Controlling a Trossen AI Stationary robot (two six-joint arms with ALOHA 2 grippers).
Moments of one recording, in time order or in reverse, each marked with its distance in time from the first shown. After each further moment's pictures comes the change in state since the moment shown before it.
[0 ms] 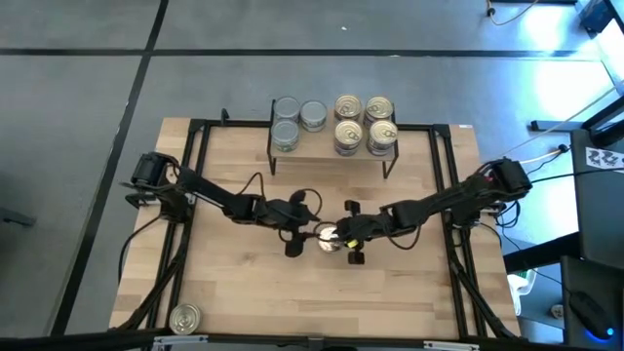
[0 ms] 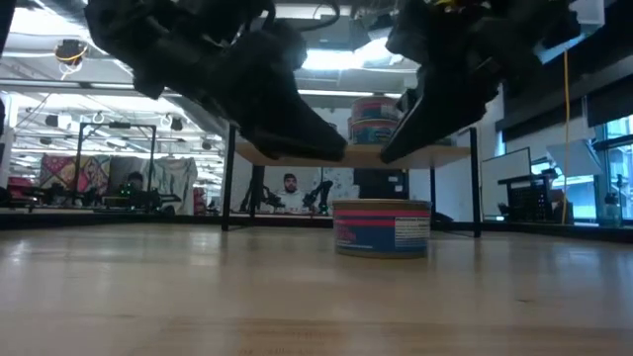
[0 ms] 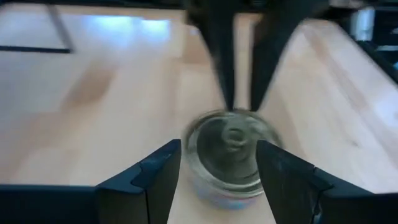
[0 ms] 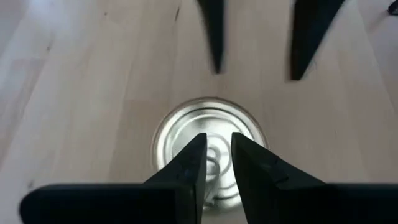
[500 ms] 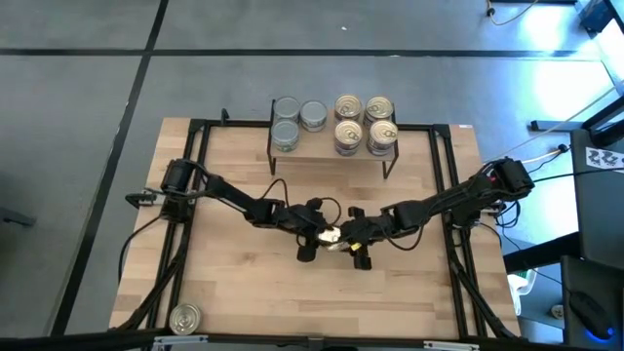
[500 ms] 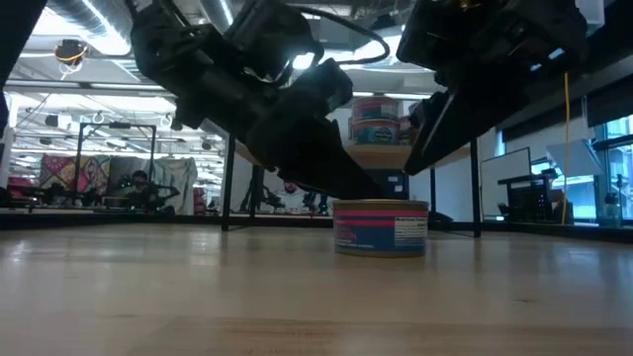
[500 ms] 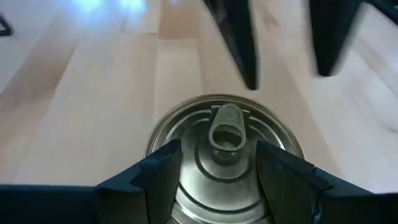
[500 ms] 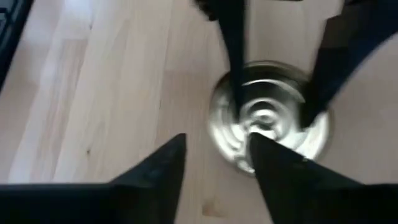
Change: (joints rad) left arm 0.023 0.238 0.172 -0.013 0.096 0.067; right arm 0.004 -0.015 0.003 -0.095 -0.131 0.103
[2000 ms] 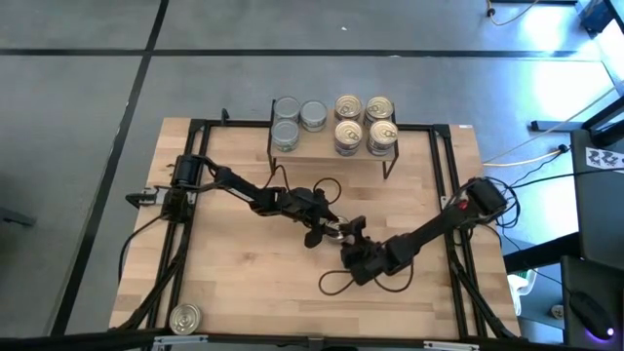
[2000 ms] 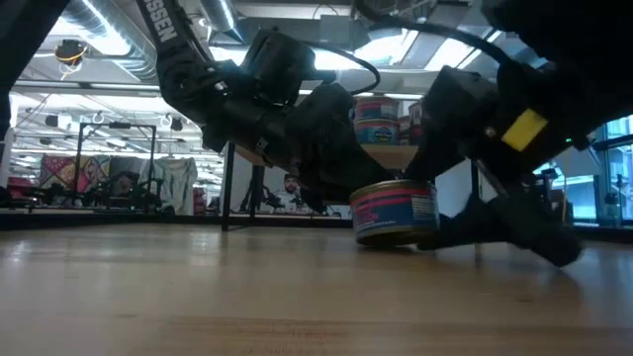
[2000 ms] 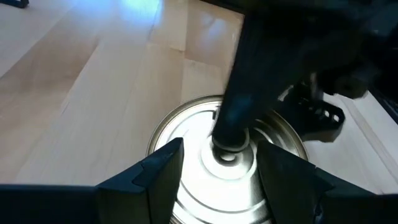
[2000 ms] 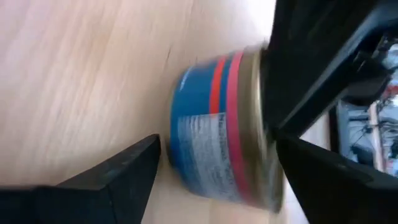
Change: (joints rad) left arm 0.123 0.093 -0.009 0.136 0.175 -0.218; right arm 0.226 0.300 0.005 0.058 0.811 -0.362
